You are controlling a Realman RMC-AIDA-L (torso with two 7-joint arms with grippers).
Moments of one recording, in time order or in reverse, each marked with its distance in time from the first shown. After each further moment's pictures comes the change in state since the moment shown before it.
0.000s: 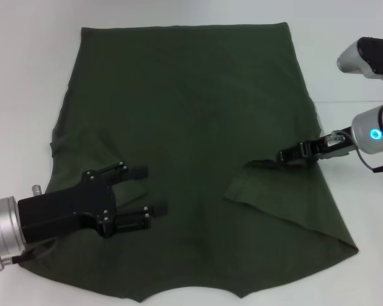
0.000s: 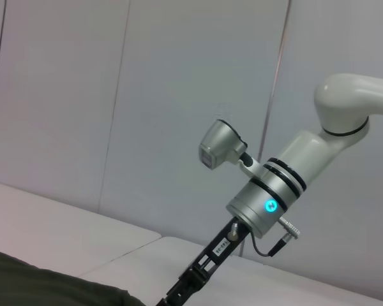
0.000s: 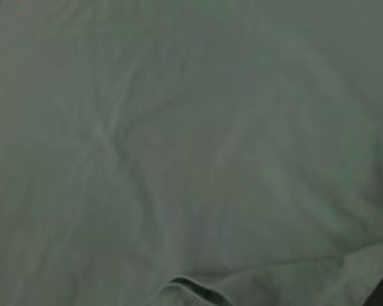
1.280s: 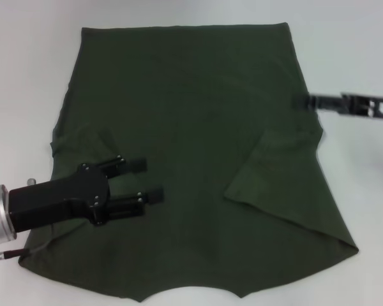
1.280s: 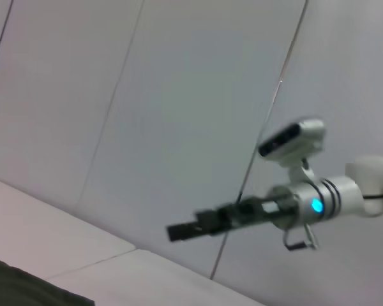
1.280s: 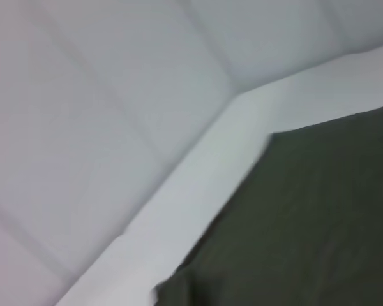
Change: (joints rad) left arm -0.013 0.020 -0.001 0.025 -0.027 0.072 -0.193; right arm -0.276 -0.072 0.140 -0.140 0.706 -0.451 -0.566
